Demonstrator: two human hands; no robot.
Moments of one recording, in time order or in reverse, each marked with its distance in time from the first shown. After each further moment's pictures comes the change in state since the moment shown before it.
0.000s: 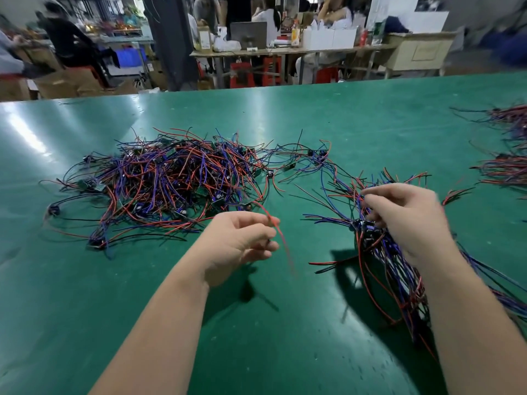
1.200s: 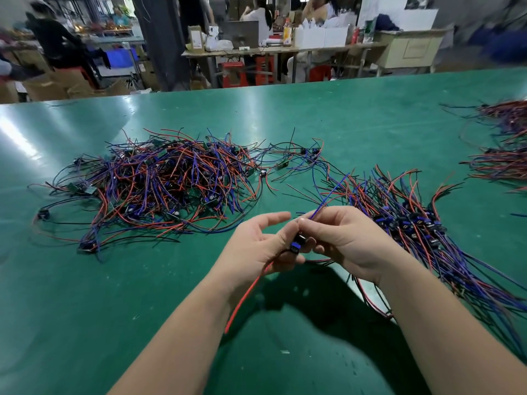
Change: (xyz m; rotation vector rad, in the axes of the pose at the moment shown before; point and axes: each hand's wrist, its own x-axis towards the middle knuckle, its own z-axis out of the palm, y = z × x) left_hand -0.002 -0.018 0.036 -0.114 -0.128 0.049; right_hand -0.030 -0.006 0.043 0.443 -0.658 0.203
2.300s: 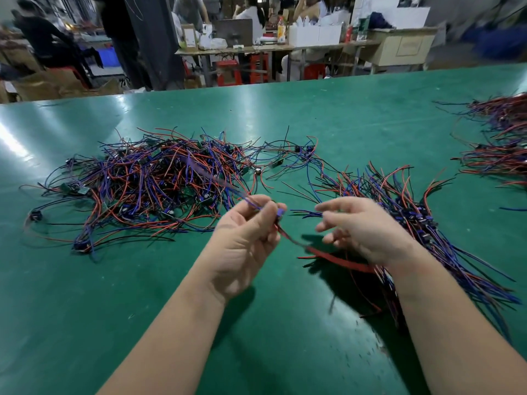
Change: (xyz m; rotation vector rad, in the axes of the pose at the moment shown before) left_hand -0.008 0.015 0.005 -0.468 -0.009 0.128; right_hand 0.002 -0.005 -0.032 -0.143 0.259 0.145
